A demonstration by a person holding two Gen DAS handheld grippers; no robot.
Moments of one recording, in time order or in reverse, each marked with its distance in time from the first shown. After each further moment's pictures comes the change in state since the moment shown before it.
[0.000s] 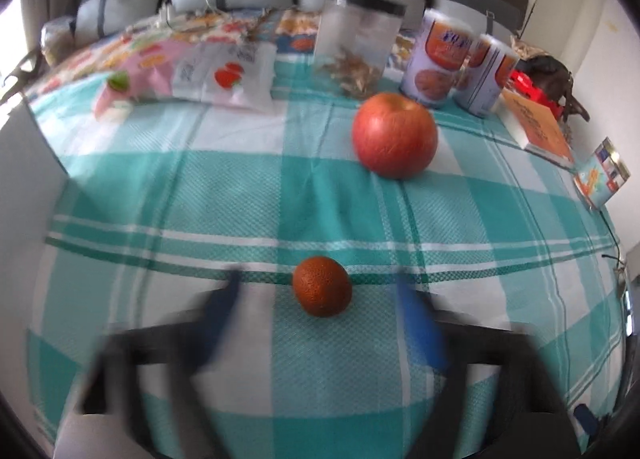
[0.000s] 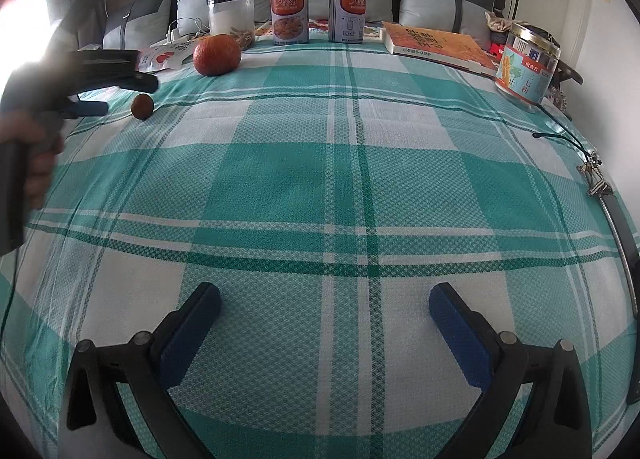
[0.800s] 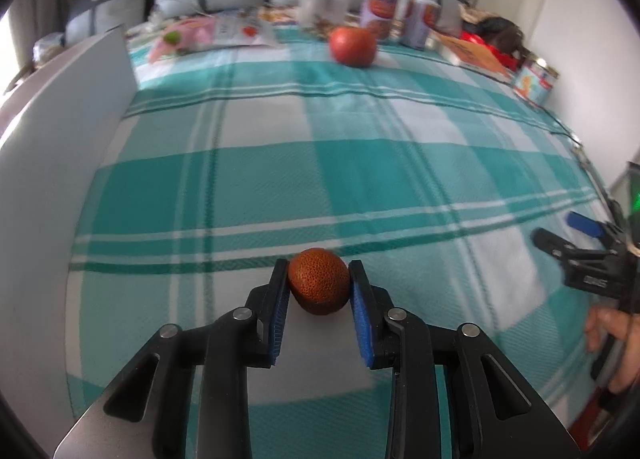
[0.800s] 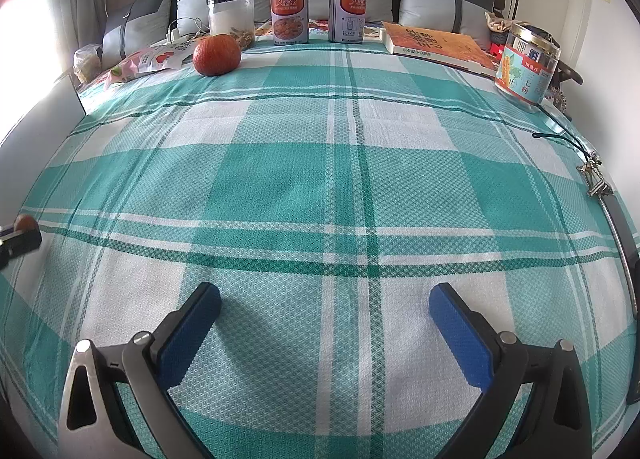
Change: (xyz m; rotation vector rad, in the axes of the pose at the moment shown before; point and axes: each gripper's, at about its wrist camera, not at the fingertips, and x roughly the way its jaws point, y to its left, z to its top) left arm -0.113 0.038 -0.154 0.141 -0.029 -0.020; right arm 0.000 0.001 0.000 0.002 0.000 0.001
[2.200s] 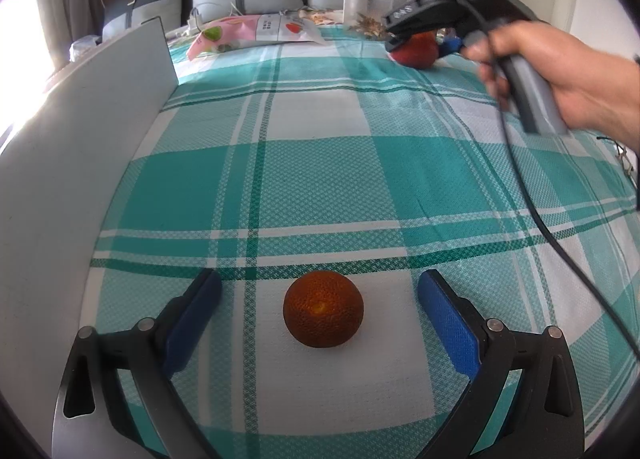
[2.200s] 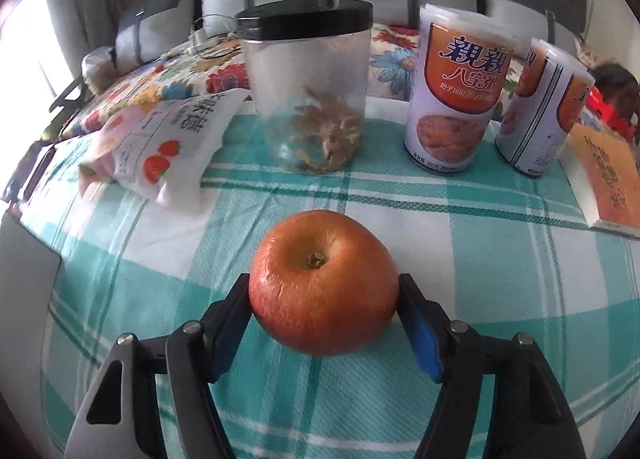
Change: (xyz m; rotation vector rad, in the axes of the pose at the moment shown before) left arm 0.020 0.010 -0.004 -0.021 -0.016 0.145; right arm 0.160 0.129 0.266 -0.069 0.048 0.167
